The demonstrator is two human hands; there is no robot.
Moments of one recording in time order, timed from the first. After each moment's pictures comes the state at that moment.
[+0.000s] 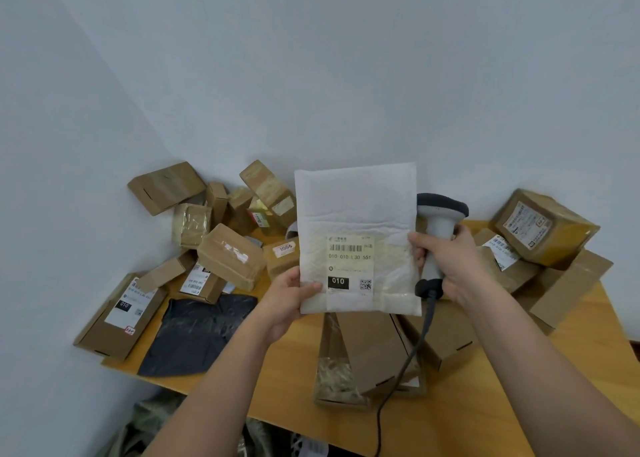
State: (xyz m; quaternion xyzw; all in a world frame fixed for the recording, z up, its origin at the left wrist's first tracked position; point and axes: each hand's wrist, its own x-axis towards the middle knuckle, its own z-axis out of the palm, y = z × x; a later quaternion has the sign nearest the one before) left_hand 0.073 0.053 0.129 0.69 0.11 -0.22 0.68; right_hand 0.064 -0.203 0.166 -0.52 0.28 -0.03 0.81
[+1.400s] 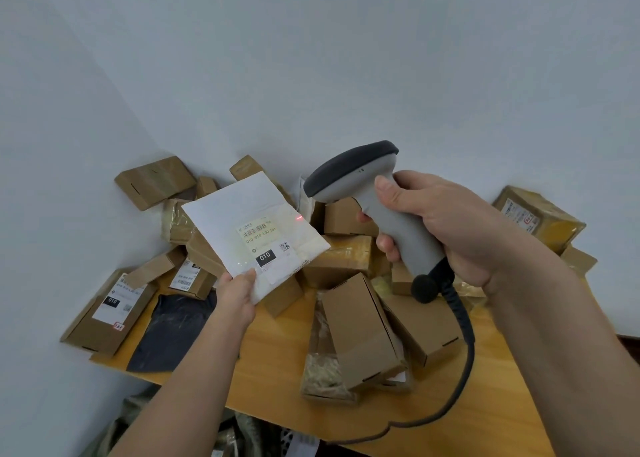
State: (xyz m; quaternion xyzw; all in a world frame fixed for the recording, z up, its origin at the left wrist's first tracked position) left_hand 0.113 0.098 0.093 0.56 0.35 0.02 0.75; right_hand 0.016 -0.194 0.299 -0.65 0.01 0.14 0.75
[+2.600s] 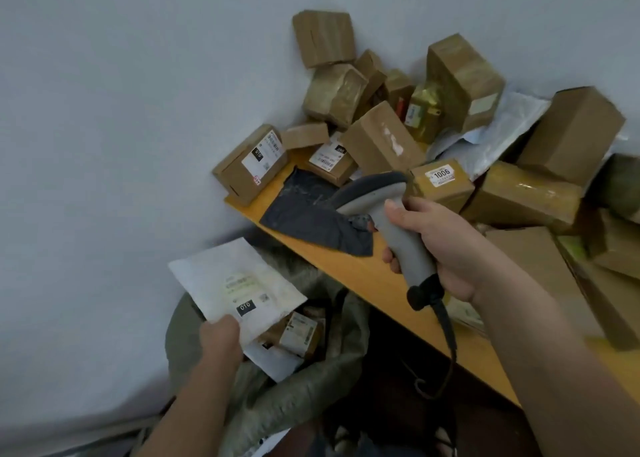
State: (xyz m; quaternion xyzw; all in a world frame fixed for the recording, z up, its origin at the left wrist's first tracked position) left_hand -0.151 0.398 -0.034 0.49 0.65 0.10 0.56; right_hand -0.014 0.132 0.182 -0.66 0.05 0.34 0.67
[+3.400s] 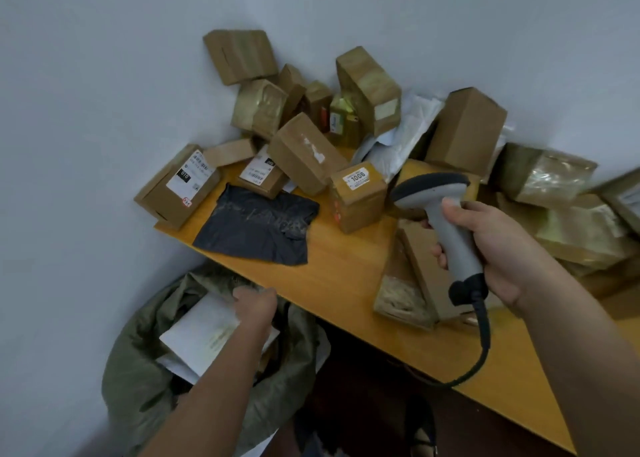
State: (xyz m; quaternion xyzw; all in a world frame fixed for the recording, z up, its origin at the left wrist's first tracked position) left_hand -0.043 0.253 -0.018 0.70 0.53 -0.10 0.47; right_hand -0.002 -0.037 0.186 -0.67 0.18 0.21 0.69
